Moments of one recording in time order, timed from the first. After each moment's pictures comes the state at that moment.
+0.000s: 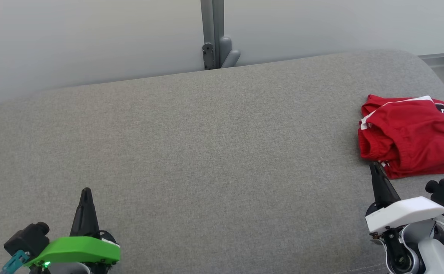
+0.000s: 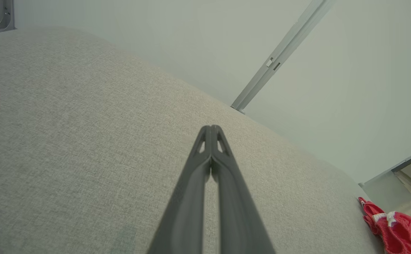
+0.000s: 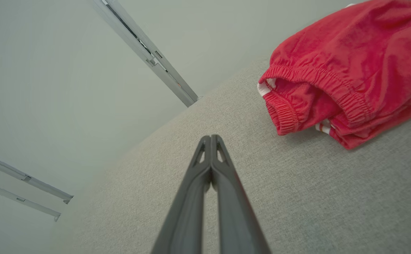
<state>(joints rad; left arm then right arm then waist) -0.01 0.12 -0.09 0.17 -0.76 0.03 -0.18 -0.10 -0.11 -0.02 0.22 0.73 0.13 -0.05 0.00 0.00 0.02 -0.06</state>
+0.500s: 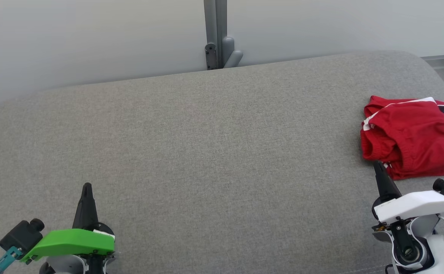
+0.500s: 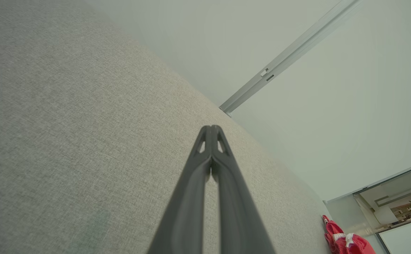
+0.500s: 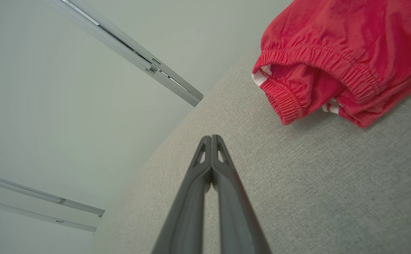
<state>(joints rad) -0.06 0.11 -0.07 0.21 -0.94 -0.01 -0.15 -0.14 -0.10 -0.06 0.27 0.91 0.13 0.01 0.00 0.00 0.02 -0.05</state>
